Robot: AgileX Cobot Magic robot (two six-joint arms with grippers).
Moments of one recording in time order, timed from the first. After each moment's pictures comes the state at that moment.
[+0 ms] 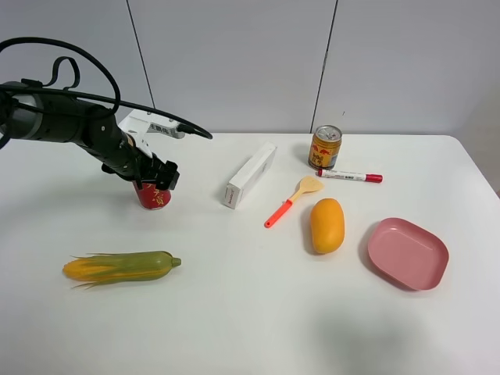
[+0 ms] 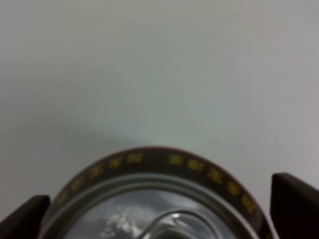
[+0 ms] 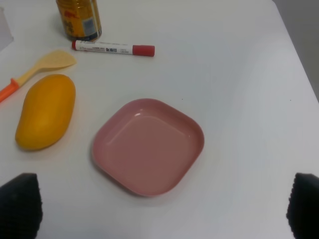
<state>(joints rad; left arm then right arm) -0.31 1.96 -1.14 0.02 0.29 0.03 -0.06 0.00 -0.51 0.02 1.06 -0.06</state>
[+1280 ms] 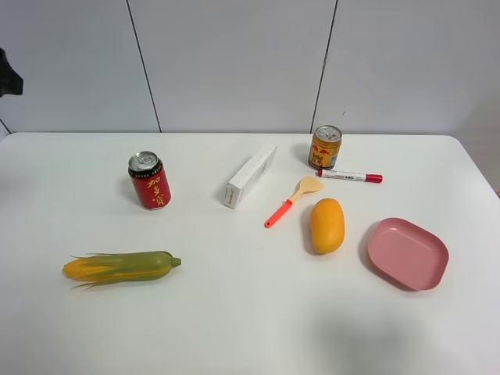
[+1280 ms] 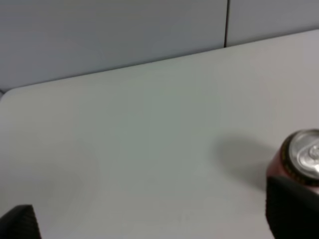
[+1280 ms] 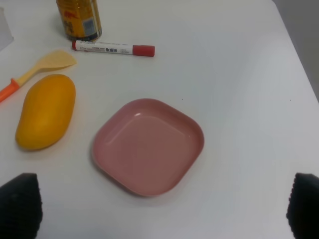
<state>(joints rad) -0.01 1.18 -1.14 0.11 0.72 0.02 -0.06 0.00 -0.51 0.02 1.06 -0.06</state>
